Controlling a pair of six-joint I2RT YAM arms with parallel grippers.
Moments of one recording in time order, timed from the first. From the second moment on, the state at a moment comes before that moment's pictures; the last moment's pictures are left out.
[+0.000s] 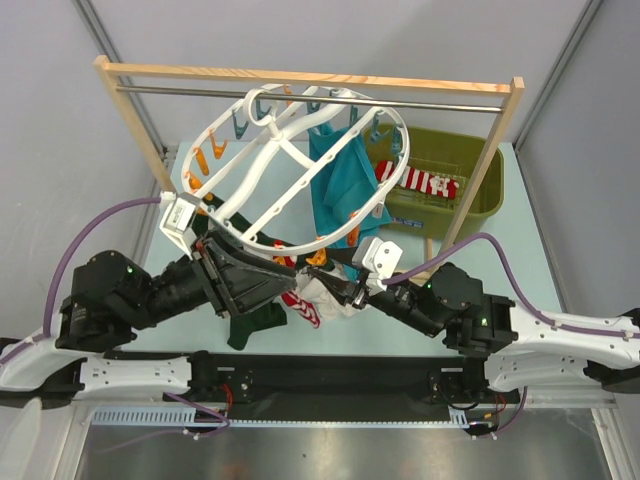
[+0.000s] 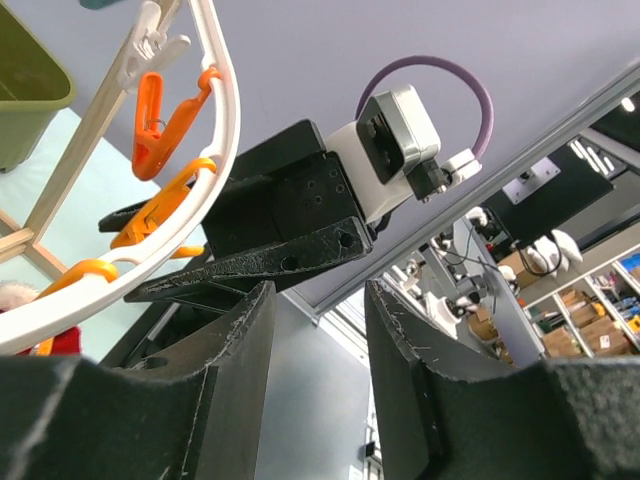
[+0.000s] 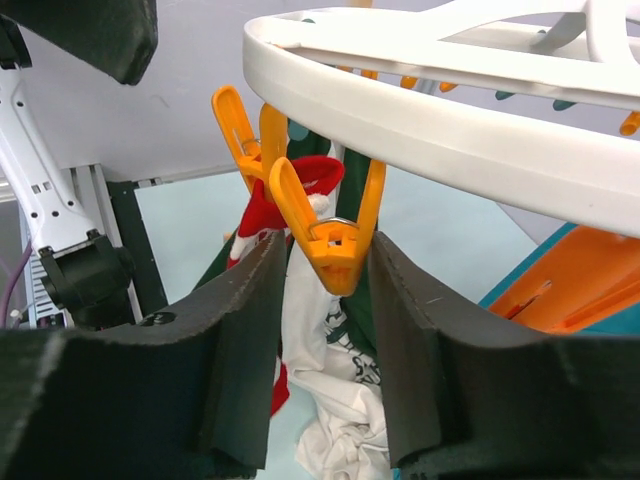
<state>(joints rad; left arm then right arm) -1.36 0.73 1.32 -0.44 -0.14 -0.76 1.44 0.98 1.08 0.10 0.34 -0.27</state>
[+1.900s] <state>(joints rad) -1.36 0.71 1.09 -0.12 -0.18 -0.91 1.05 1.04 1.50 -0.48 -0.39 0.94</state>
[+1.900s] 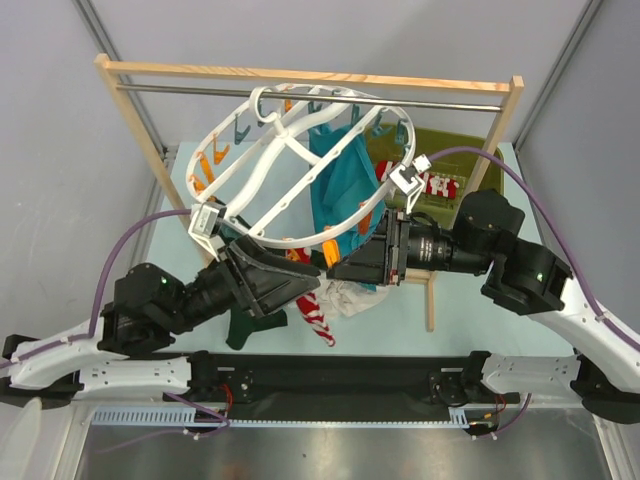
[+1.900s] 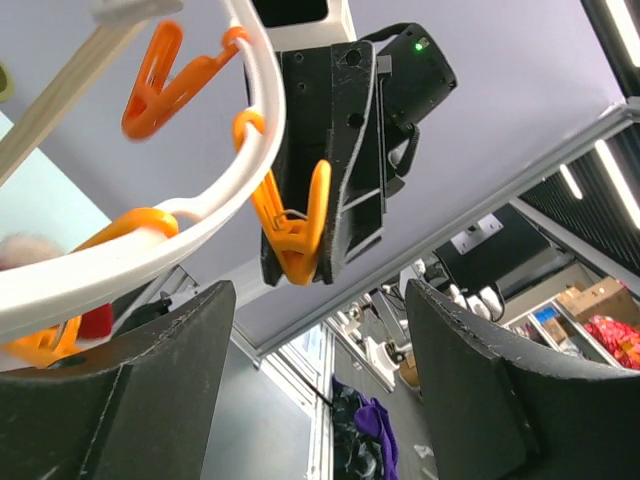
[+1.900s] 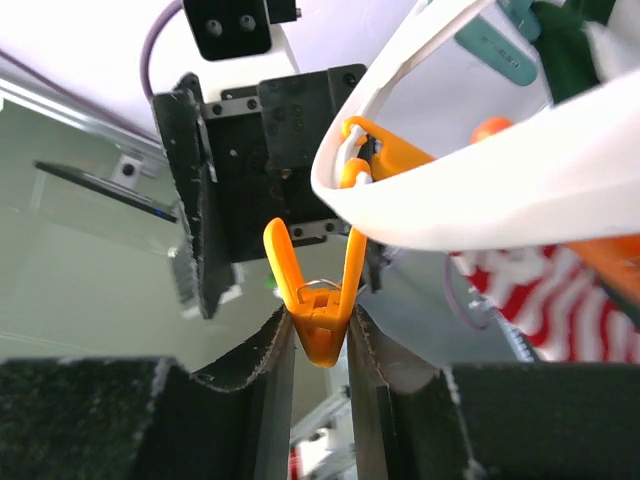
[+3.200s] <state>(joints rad) -1.37 0.85 1.04 0.25 -0.36 -0.97 0.94 1.00 1.43 -0.38 -0.58 1.23</state>
